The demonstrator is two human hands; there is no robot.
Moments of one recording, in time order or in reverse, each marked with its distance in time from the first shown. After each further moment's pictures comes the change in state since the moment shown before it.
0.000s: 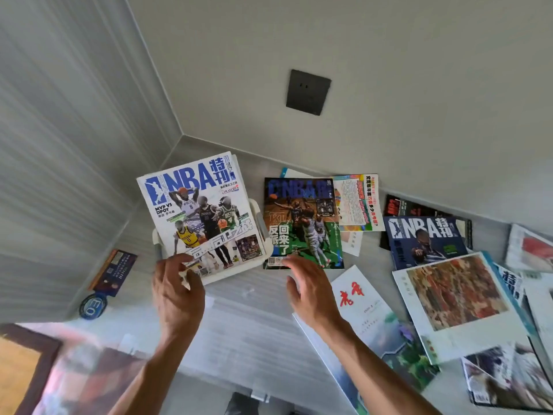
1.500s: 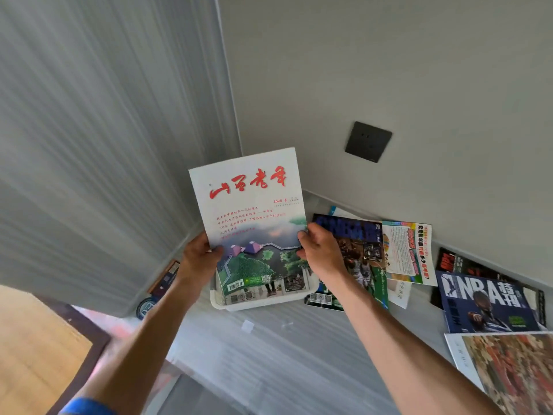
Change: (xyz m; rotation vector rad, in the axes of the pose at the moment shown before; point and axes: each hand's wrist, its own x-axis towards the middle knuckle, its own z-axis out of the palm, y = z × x) left_hand 0.076 0.019 -0.020 -0.572 -0.288 -0.335; right_hand 0.107 -0.054 -0.051 0.606 -0.098 0.306
